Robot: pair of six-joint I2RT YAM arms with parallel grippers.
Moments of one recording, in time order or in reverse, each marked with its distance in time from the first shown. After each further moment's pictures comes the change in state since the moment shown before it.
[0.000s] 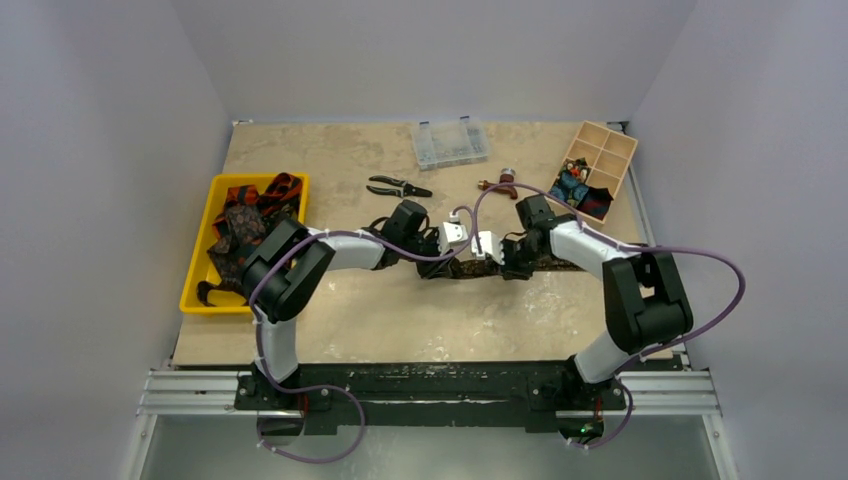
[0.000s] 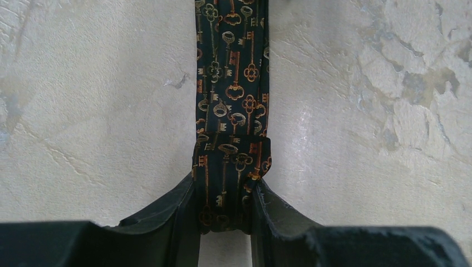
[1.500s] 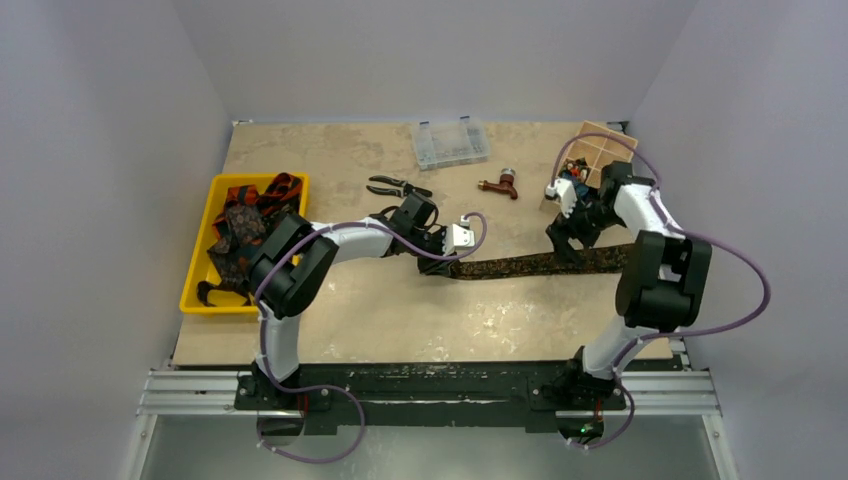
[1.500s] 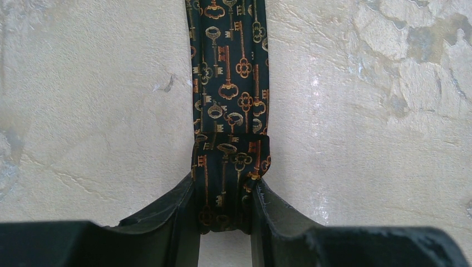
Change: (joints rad) left arm -0.009 0.046 0.159 -0.280 0.013 0.261; right arm -0.483 0.159 0.343 -0.414 -0.002 0.132
